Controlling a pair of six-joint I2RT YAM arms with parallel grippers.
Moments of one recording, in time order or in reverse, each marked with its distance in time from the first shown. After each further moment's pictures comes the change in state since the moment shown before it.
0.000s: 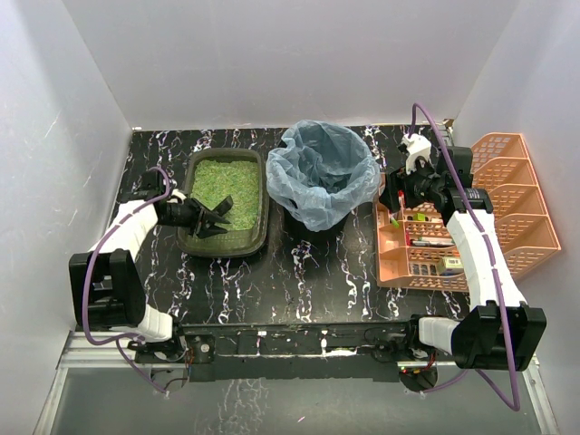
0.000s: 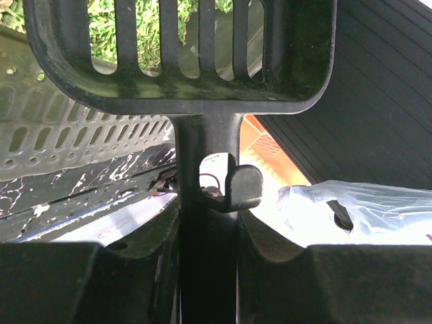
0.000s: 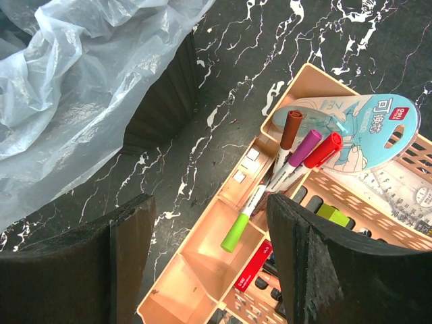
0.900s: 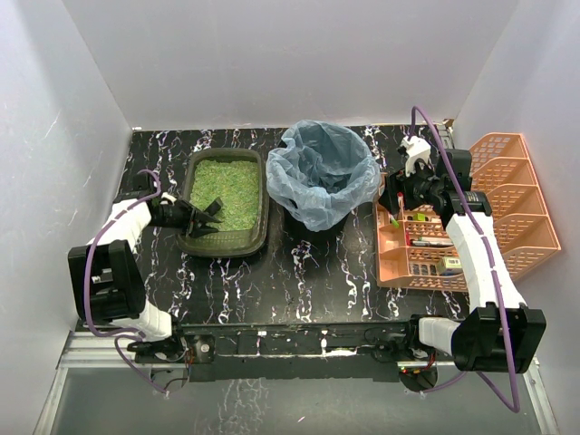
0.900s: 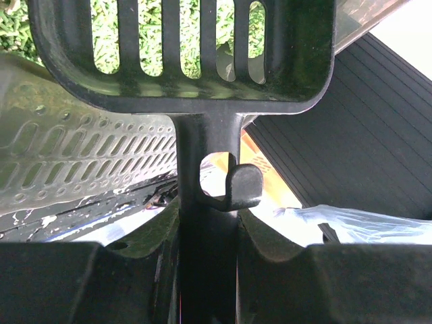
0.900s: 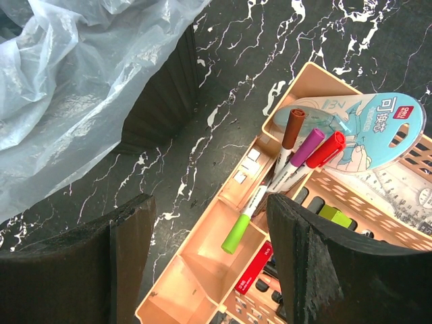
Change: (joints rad) left arm 0.095 0.051 -0.006 0.013 -0.017 0.017; right arm 0.000 -0.012 -0.032 0.027 -0.003 0.000
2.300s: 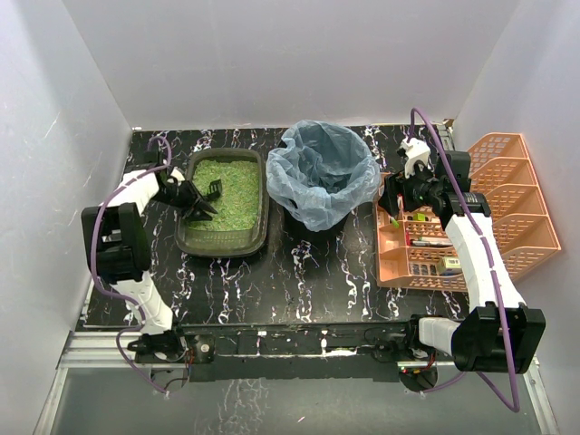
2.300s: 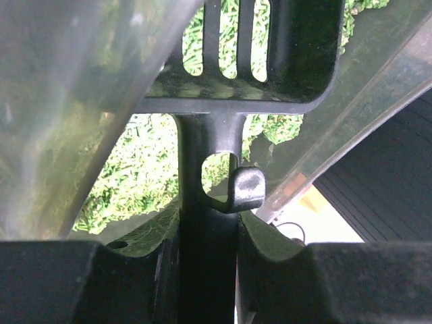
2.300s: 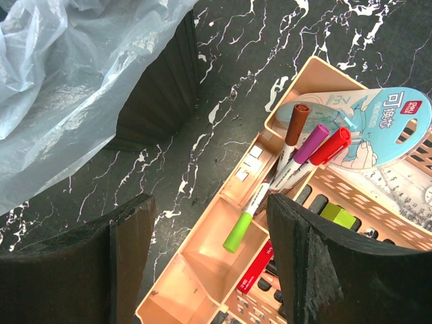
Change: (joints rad) left arm -0.039 0.306 0.317 -0.074 -0.206 0.347; right arm 0.000 -0.003 -0.018 0.007 -0.001 0.000
